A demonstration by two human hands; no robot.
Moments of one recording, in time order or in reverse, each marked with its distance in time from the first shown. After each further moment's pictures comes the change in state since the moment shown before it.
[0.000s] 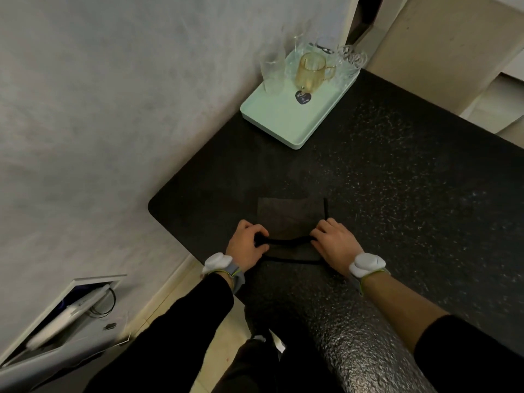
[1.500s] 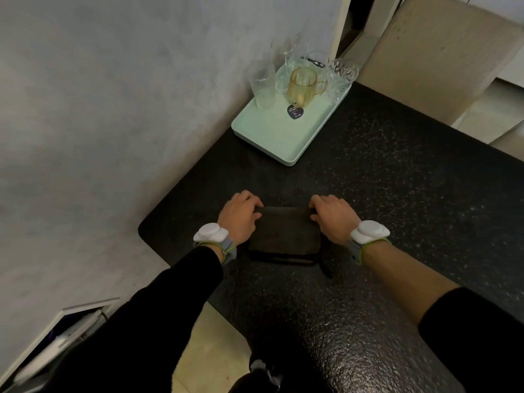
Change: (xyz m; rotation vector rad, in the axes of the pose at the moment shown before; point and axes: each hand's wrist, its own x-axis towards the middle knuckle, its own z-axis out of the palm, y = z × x) left_hand 0.087 0.048 -0.072 0.337 0.117 0.277; right_hand 0.077 0.035 -0.067 0.045 -0.008 0.163
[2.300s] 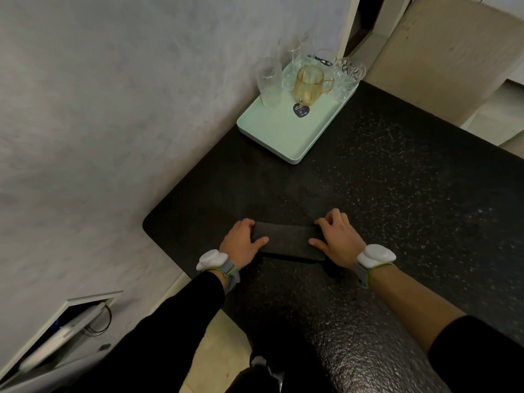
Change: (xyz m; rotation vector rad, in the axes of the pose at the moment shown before) left_hand -0.048 -0.004 0.047 -0.287 -0.144 -0.364; right_hand -0.035 0.005 0.044 0.075 -0.096 0.058
